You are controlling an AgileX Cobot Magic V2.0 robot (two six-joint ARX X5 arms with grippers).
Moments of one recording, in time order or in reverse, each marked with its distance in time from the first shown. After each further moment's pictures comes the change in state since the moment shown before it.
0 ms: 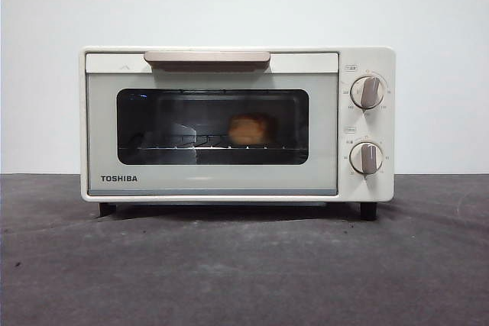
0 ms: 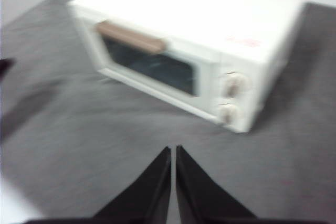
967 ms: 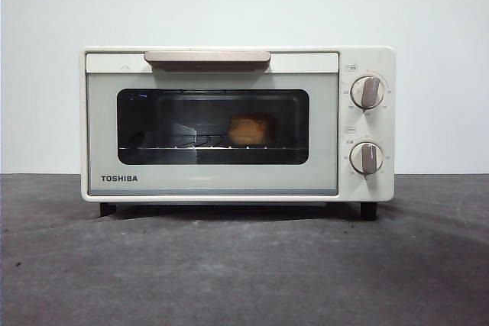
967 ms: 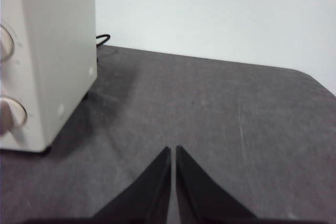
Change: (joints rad) left arm 0.000 0.000 0.000 0.000 0.000 0.000; right arm -0.705 -0.589 -1.102 0.918 -0.107 -0.302
